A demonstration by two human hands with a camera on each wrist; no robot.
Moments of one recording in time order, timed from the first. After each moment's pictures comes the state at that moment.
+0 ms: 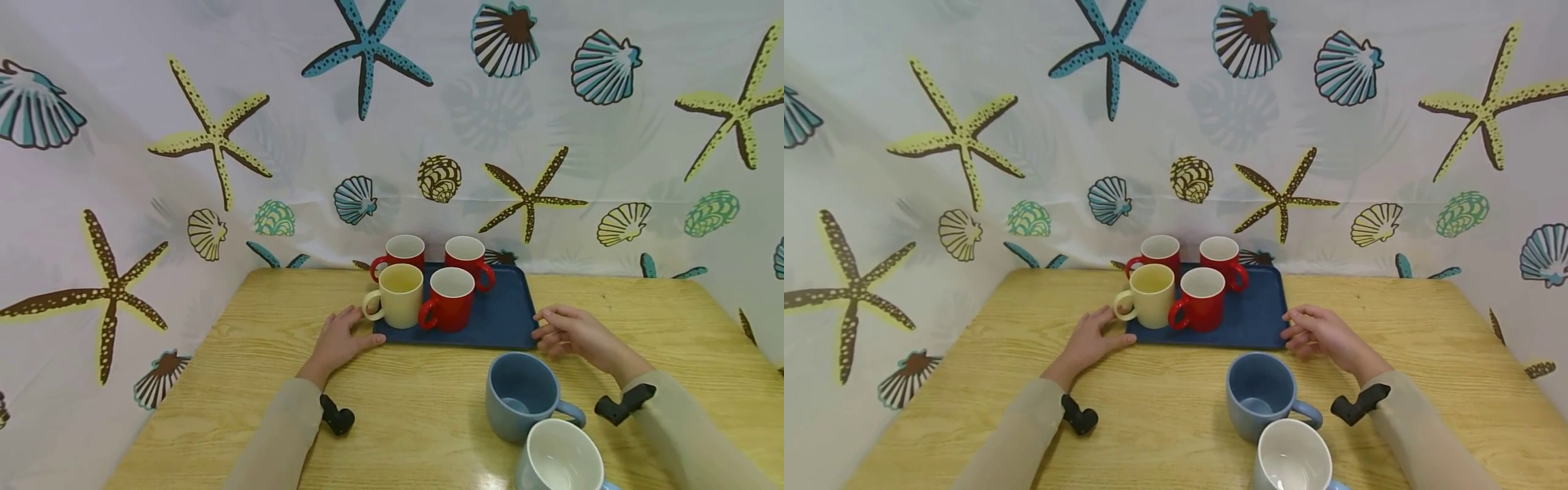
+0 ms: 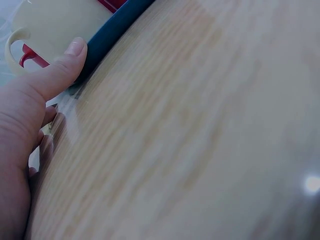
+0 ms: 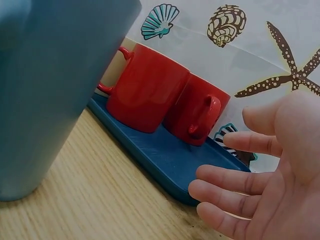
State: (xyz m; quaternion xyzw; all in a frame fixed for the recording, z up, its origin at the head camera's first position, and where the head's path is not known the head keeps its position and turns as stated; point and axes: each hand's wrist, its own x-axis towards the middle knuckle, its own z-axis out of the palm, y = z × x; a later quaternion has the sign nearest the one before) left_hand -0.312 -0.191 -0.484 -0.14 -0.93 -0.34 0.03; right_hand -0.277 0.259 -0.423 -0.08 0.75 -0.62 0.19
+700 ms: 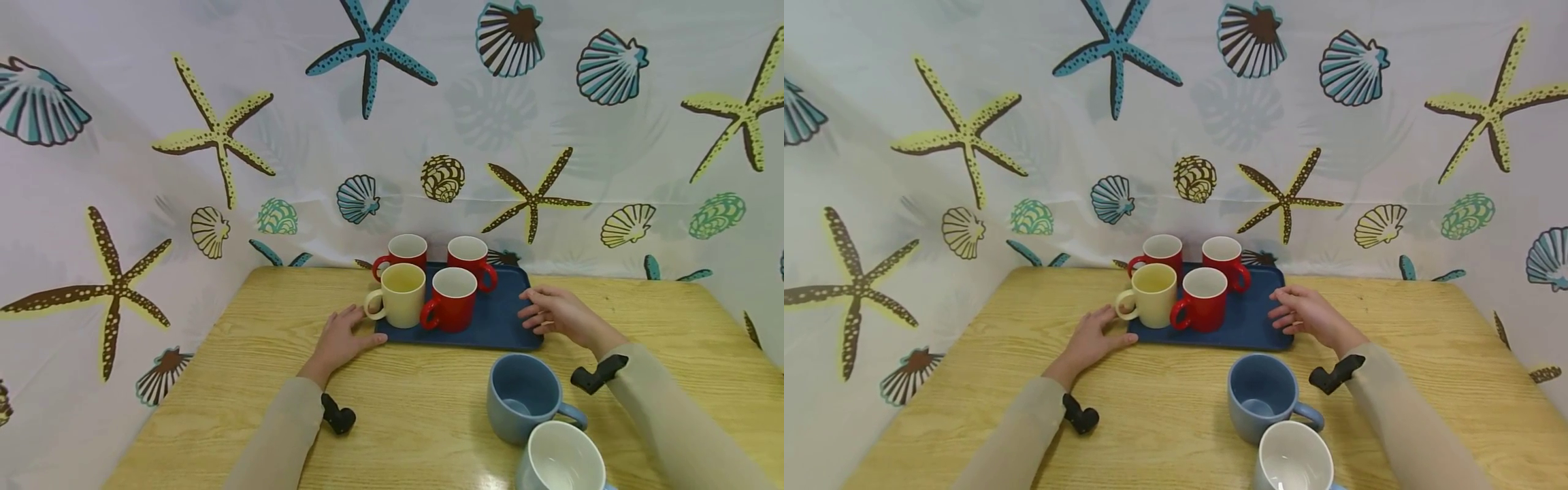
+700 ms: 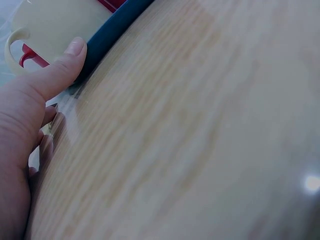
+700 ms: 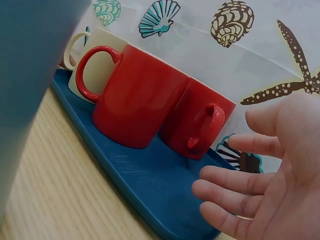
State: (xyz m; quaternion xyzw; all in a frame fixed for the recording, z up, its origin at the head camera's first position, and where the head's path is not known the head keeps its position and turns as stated) left_hand -0.313 -0.193 -0.486 -0.13 -0.93 -0.33 0.03; right_hand -0.313 0.236 -0.412 -0.09 0.77 -0.60 0.19
